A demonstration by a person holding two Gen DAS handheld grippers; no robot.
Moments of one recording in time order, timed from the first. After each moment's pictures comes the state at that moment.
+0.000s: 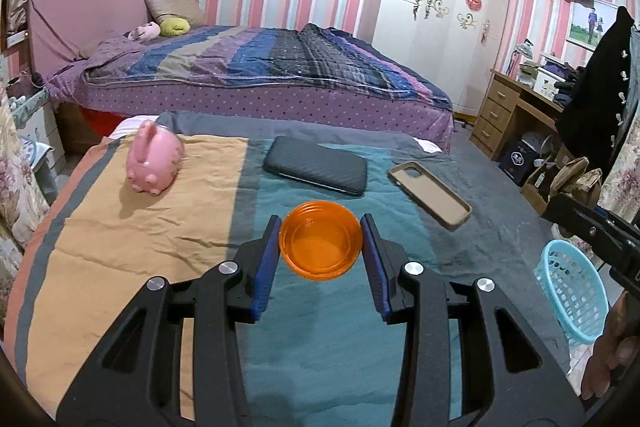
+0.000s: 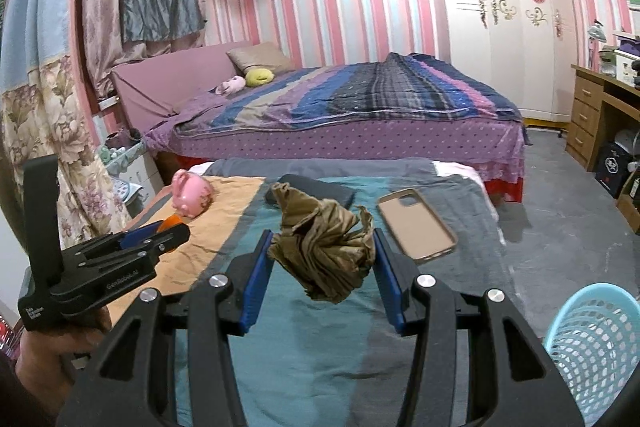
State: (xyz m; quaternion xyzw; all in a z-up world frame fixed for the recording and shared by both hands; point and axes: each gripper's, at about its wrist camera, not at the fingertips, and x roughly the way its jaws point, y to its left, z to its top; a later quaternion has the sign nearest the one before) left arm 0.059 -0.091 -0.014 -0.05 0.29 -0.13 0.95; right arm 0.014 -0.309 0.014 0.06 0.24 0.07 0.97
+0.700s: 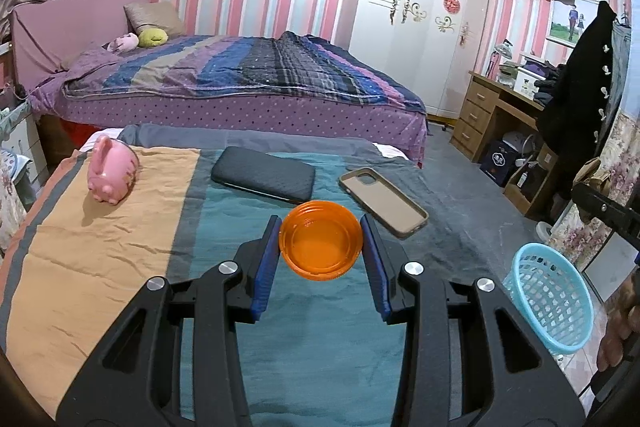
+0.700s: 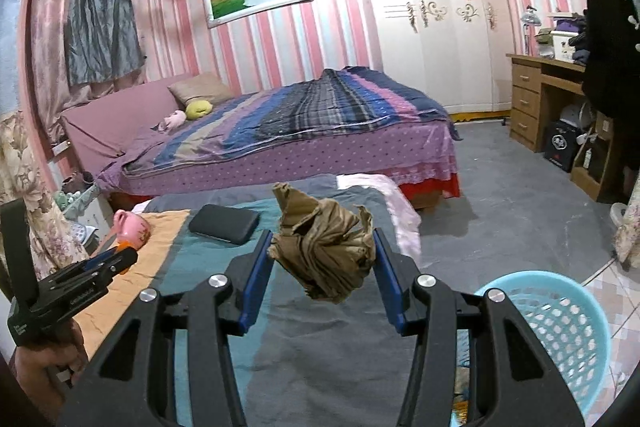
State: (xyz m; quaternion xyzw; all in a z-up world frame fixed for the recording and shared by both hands) left arm 0.045 -0.147 -0.004 -0.04 0.27 -0.16 0.95; right arm -0.025 -0.417 0.031 0.10 0.21 -0.03 0.97
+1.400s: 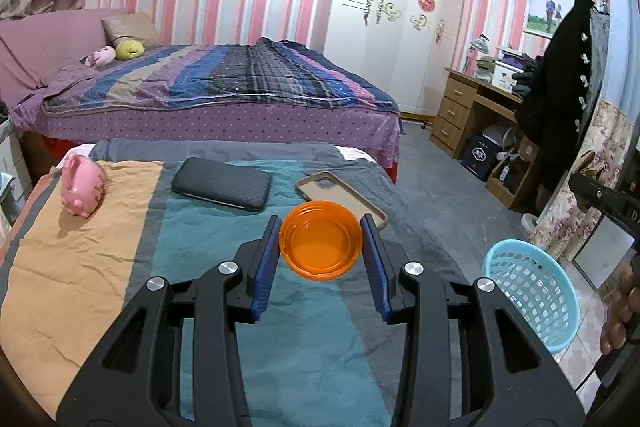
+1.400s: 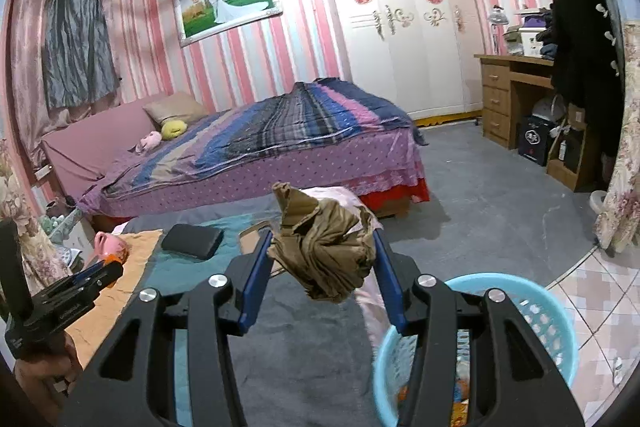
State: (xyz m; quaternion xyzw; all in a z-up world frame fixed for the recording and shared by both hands) left arm 0.033 -0.191 0.005 -0.03 0.26 -0.20 0.94; right arm -0.047 -0.468 0.039 0.12 0.20 -0.07 0.97
